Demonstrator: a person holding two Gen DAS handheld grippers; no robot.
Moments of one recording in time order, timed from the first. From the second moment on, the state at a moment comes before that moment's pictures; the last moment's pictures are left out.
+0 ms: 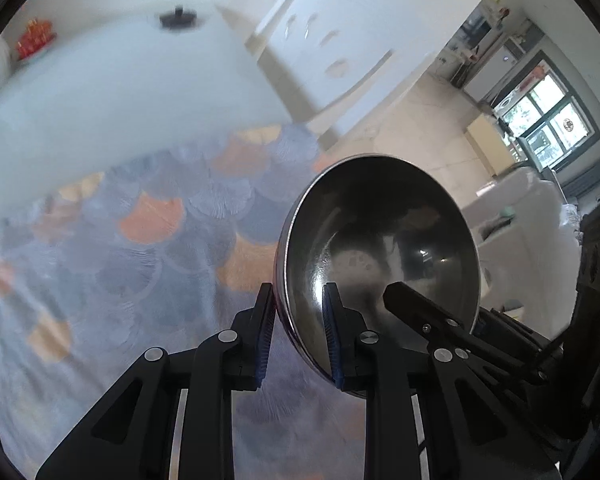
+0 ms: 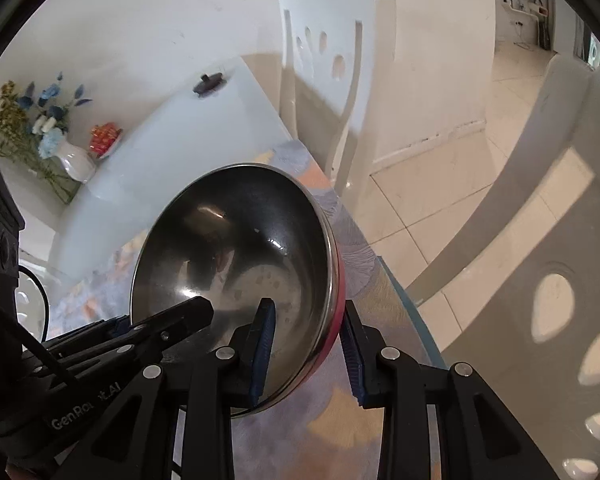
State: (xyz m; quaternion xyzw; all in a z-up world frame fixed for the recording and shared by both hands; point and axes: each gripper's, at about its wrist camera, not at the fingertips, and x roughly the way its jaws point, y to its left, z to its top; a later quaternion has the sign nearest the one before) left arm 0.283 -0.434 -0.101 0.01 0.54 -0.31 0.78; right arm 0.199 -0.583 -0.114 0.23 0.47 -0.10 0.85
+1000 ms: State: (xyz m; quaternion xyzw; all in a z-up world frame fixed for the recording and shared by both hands) left arm 0.056 -0.269 0.007 -0.04 0.48 -0.24 0.85; right arm 0.015 -0.438 -0.020 0.22 0.52 0.03 0.82
